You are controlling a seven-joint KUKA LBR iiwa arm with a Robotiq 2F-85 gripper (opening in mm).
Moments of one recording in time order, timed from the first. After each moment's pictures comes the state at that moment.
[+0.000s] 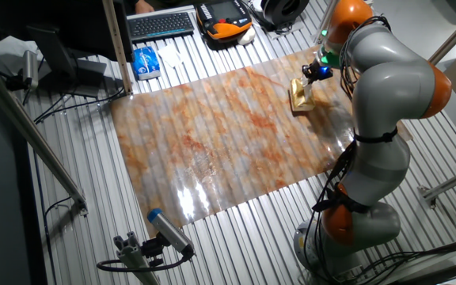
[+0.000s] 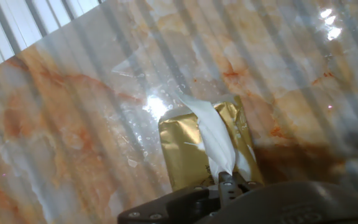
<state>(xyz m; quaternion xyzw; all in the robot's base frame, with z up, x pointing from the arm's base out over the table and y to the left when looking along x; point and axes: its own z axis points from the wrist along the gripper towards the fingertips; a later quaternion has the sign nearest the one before) 0.608 -0.190 0.169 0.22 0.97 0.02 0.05</state>
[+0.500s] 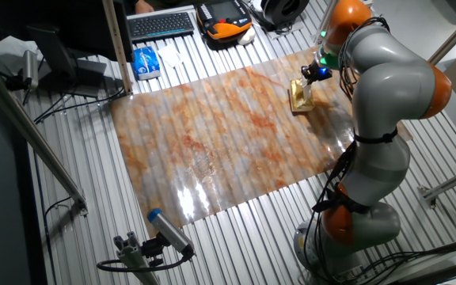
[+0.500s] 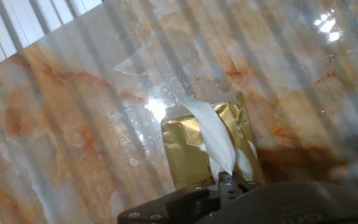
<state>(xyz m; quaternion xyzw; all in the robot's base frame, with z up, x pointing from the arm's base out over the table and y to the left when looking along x) 0.608 -0.188 0.168 0.22 0.97 0.01 0.05</state>
